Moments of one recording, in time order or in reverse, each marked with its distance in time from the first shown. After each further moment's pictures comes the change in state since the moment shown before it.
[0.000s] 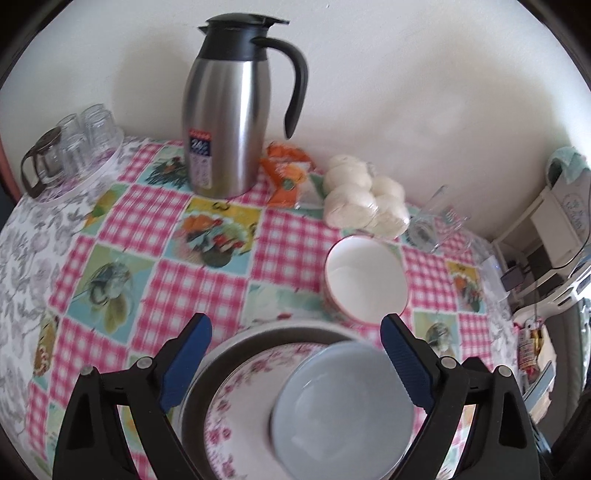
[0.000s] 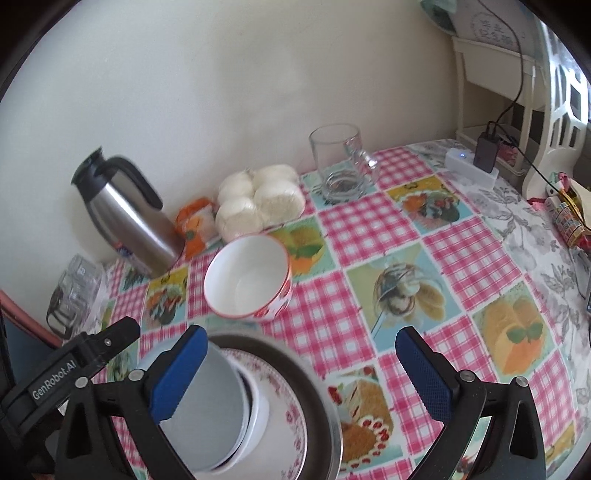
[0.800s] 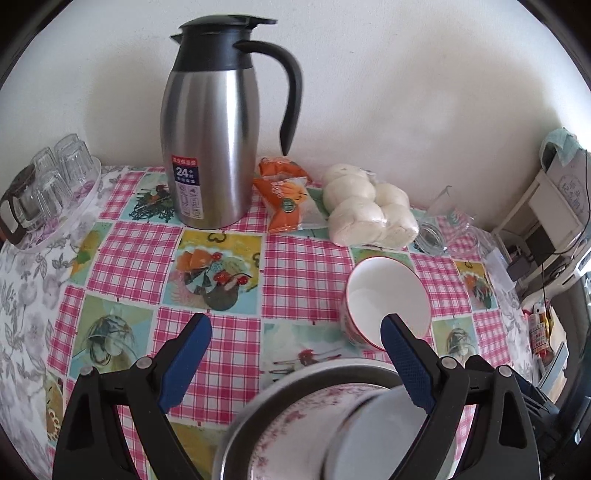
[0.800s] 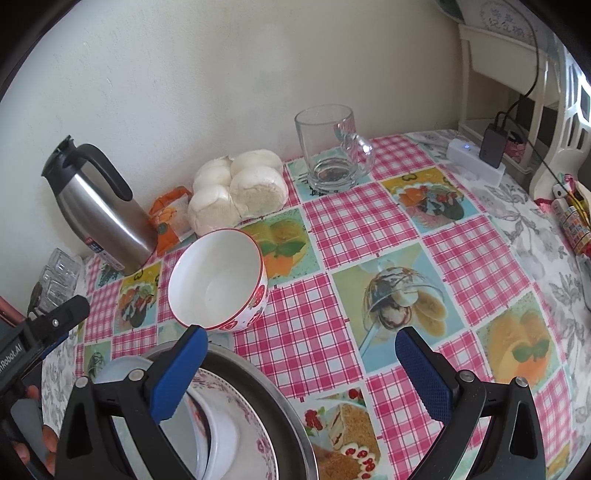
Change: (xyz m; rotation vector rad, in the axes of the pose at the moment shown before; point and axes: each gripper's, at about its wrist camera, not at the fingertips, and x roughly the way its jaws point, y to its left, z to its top) left arm 0.030 0.023 0.030 0.107 -0.010 -0.030; right arm 0.048 -0.015 0.009 -0.028 0.060 -0.034
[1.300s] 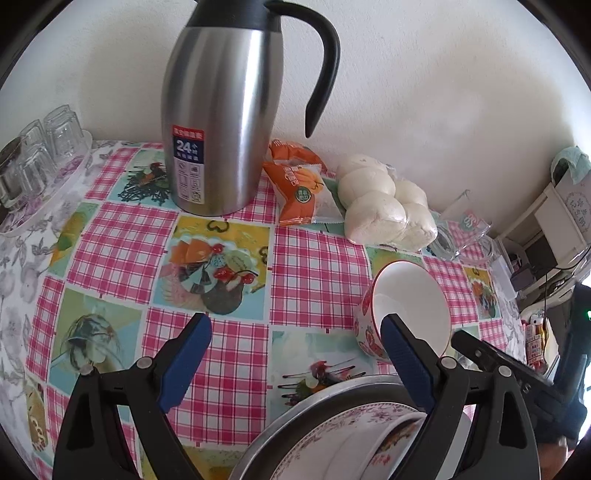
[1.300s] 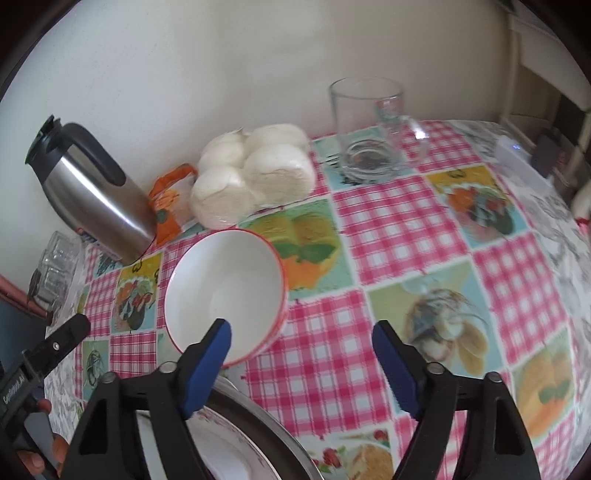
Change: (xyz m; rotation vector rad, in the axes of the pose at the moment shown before) left arm 0.038 0.023 0.007 -0.045 0.050 -0.037; right arm 0.059 0.016 0.028 -0.068 0.118 0.055
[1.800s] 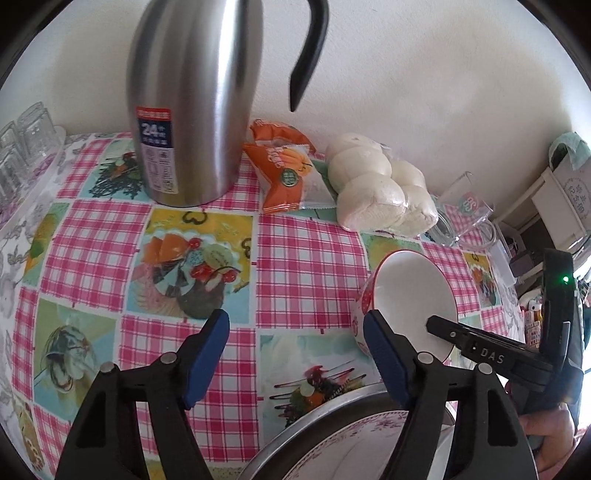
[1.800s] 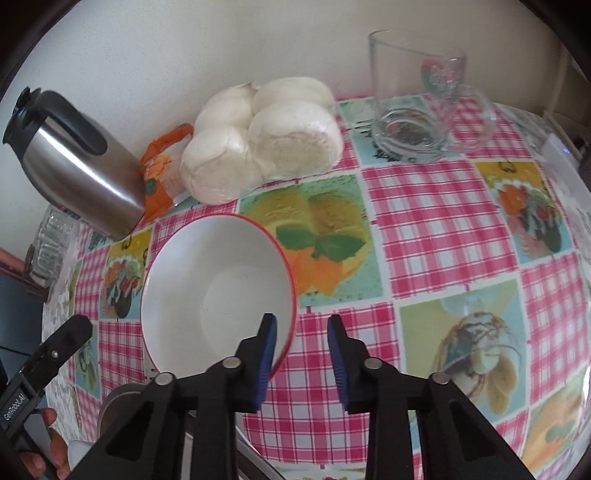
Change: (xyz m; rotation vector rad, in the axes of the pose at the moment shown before) left arm 0.032 -0.008 0.004 0.040 0.065 -0.054; right arm 0.056 0.004 0.022 -0.069 0.154 0.047
